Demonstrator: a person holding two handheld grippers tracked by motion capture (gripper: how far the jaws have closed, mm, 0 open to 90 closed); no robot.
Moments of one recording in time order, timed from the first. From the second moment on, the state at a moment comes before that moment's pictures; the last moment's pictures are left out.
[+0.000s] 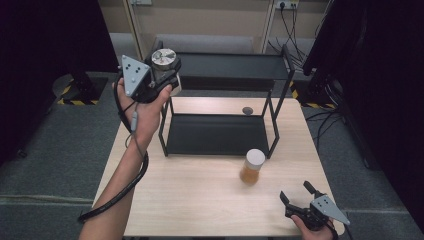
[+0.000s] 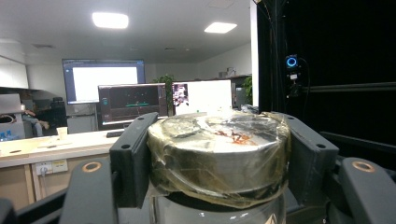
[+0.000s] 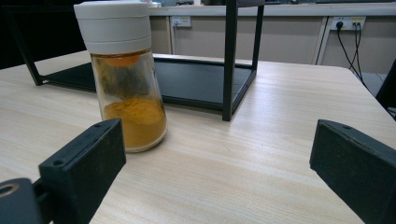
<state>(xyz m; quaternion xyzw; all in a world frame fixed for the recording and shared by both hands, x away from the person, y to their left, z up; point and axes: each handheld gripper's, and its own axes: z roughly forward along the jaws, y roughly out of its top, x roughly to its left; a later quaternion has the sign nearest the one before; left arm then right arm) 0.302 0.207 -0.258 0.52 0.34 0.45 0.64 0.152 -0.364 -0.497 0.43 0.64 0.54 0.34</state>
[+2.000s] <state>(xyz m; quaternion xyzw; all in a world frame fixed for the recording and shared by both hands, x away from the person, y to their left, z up) 0.412 0.192 -0.242 0.54 0.39 0.44 0.60 0.153 -0.366 -0.497 0.42 0.65 0.54 0.34</state>
